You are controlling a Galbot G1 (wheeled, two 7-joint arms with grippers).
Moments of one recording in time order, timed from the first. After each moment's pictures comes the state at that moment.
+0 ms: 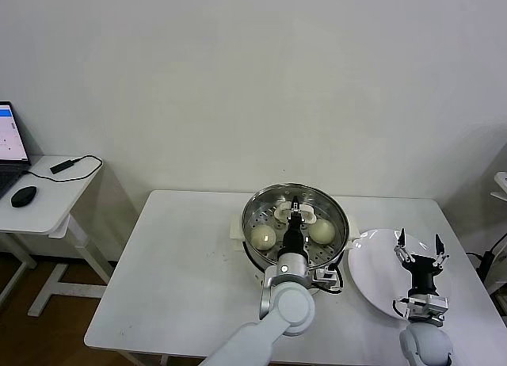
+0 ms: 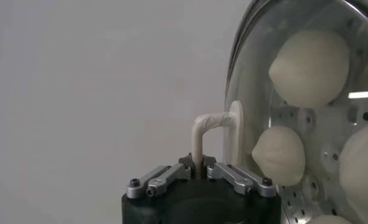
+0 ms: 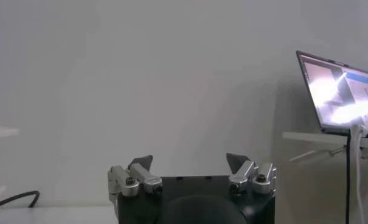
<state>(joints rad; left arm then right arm) 0.80 -1.58 0.34 -1.59 1.59 0.74 0.30 -1.26 1.17 0.61 1.46 0.28 0.41 0.27</state>
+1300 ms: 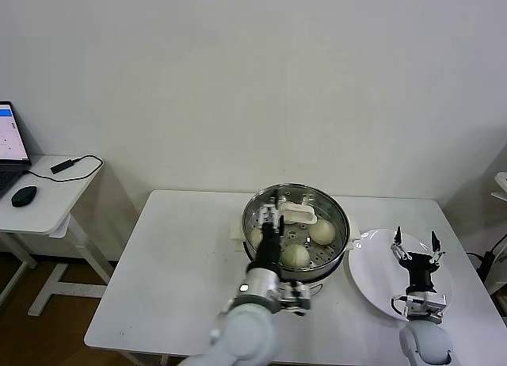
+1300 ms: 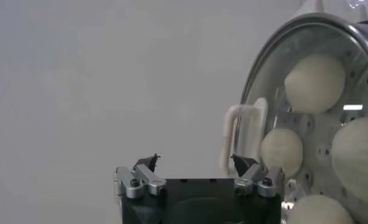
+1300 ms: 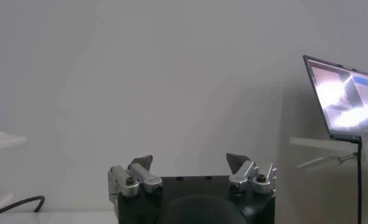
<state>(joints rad) 0.95 -1.38 0.29 -2.02 1.32 0.74 0.30 -1.26 1.16 0.60 1.47 0.29 0.38 0.25</state>
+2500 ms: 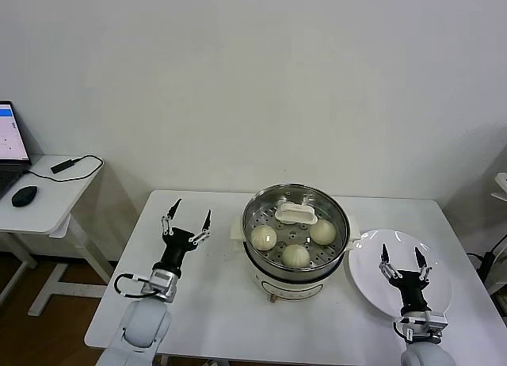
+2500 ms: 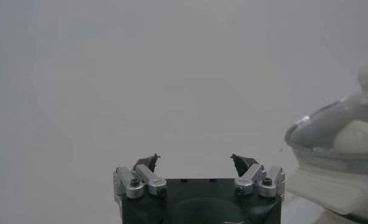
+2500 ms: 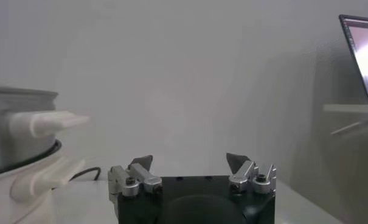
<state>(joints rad) 1.18 -1.29 -0.35 -1.71 0.10 -0.21 -0.05 -1.39 1.14 0.58 1.57 0.41 0.36 0.14</state>
